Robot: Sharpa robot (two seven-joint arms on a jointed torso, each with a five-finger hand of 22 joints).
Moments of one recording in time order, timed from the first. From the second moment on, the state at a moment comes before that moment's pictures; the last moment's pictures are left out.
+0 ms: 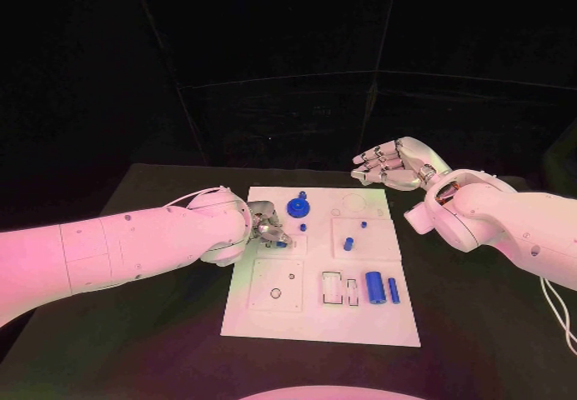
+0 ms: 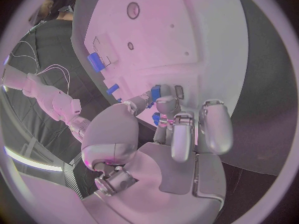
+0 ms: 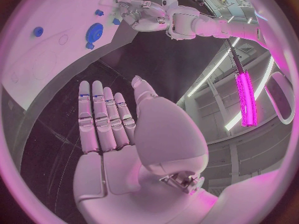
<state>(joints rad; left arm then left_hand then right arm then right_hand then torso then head) 1.27 -0.68 -0.16 1.46 -1.10 -0.05 -0.55 0.90 -0.07 0.64 -0.01 0.05 0.93 0.04 0.66 0.52 1.28 -0.03 1.06 0.95 1.47 -0.08 1.57 1.31 0.08 1.43 0.03 1.36 1.23 1.25 -0.82 -0.02 1.47 -0.77 -0.41 0.16 1.41 -0.01 -0.02 0.13 0.30 0.84 0.21 0.14 0.07 0.93 0.18 0.33 0.07 1.08 0.12 0.16 0.18 0.17 0.94 0.24 0.26 0.09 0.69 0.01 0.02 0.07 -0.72</state>
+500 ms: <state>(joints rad) 1.27 -0.66 -0.16 1.44 -1.09 -0.04 -0.55 0.86 -0.06 0.61 0.02 0.05 0.94 0.03 0.66 0.52 1.29 -0.03 1.08 0.97 1.46 -0.08 1.57 1.31 0.08 1.43 0.02 1.36 1.23 1.25 -0.82 -0.02 1.47 -0.77 -0.41 0.16 1.41 -0.01 -0.02 0.13 0.30 0.84 0.21 0.14 0.07 0.93 0.18 0.33 0.07 1.08 0.12 0.16 0.18 0.17 0.94 0.24 0.26 0.09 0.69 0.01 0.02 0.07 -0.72</state>
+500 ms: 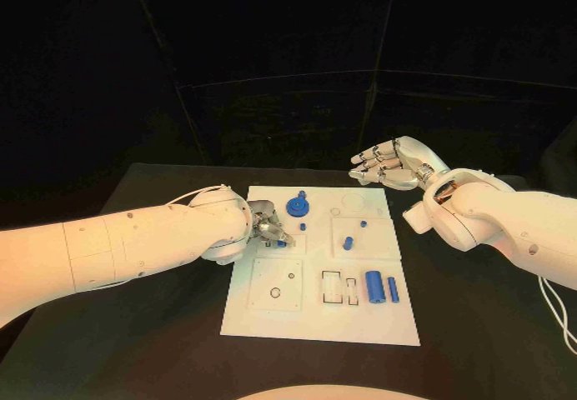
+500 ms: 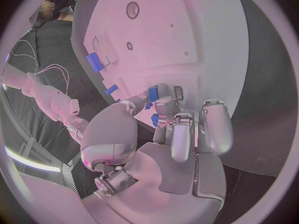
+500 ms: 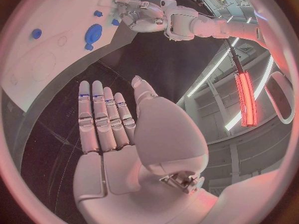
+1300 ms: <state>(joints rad) 1.27 -0.66 -0.16 1.43 -1.04 -0.03 -0.55 0.87 0.00 0.67 0.01 0.04 0.95 0.03 0.66 0.52 1.30 -0.04 1.08 0.98 1.47 -0.09 1.57 1.31 0.08 1.43 0.02 1.36 1.24 1.25 -0.81 -0.02 1.47 -0.77 -0.40 0.16 1.41 -0.01 -0.02 0.13 0.30 0.84 0.21 0.14 0.07 0.93 0.18 0.34 0.07 1.08 0.12 0.16 0.18 0.17 0.94 0.24 0.26 0.09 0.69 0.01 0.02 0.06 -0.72</state>
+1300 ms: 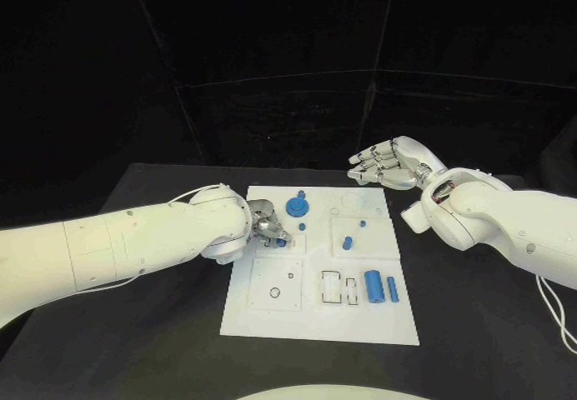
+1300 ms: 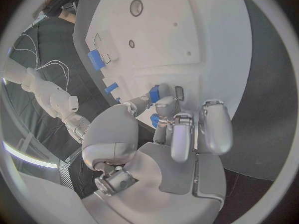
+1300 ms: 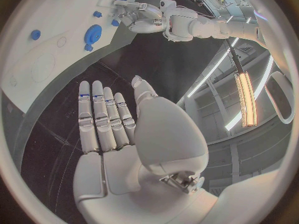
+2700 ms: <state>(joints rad) 1.27 -0.66 -0.16 1.42 -1.03 -0.03 -0.55 0.74 -0.07 0.50 0.08 0.04 0.97 0.03 0.66 0.51 1.31 -0.04 1.10 0.99 1.46 -0.09 1.57 1.31 0.08 1.43 0.02 1.36 1.25 1.25 -0.81 -0.02 1.47 -0.77 -0.39 0.15 1.41 -0.01 -0.02 0.13 0.30 0.84 0.21 0.14 0.07 0.92 0.17 0.34 0.07 1.08 0.12 0.16 0.18 0.17 0.94 0.24 0.26 0.08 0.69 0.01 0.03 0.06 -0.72</state>
